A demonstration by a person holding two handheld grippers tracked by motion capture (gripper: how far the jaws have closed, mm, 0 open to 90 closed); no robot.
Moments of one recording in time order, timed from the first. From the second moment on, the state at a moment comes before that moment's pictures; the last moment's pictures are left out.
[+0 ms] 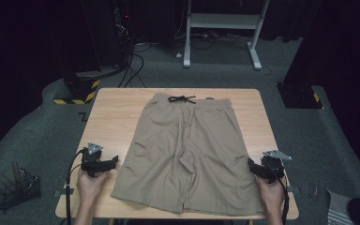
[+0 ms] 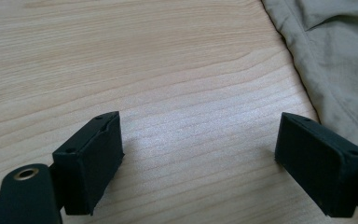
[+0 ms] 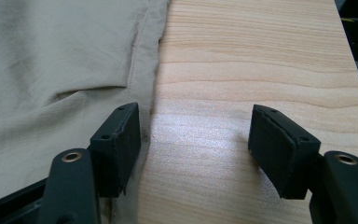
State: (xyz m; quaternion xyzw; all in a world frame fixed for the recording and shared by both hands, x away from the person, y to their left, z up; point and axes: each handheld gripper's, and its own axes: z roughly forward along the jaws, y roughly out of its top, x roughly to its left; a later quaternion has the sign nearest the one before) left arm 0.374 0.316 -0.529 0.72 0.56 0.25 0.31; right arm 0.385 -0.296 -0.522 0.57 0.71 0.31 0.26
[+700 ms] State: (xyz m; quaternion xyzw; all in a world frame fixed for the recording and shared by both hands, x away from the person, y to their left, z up) left arm 0.374 0.316 -0.529 0.72 0.56 0.25 0.32; right arm 0.386 -0.297 -0.523 0.57 0.72 0.31 0.26
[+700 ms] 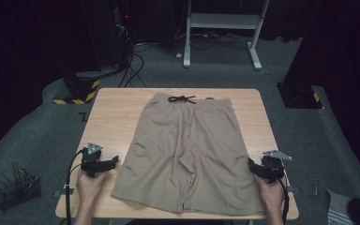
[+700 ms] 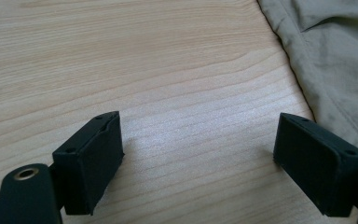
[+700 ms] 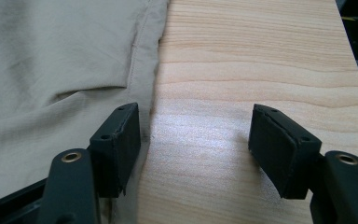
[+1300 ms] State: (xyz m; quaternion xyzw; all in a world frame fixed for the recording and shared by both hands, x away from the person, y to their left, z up) left arm 0.375 0.314 -0.529 0.72 0.56 0.25 0.32; right arm 0.385 -0.295 -0.522 0.57 0.72 0.31 0.25
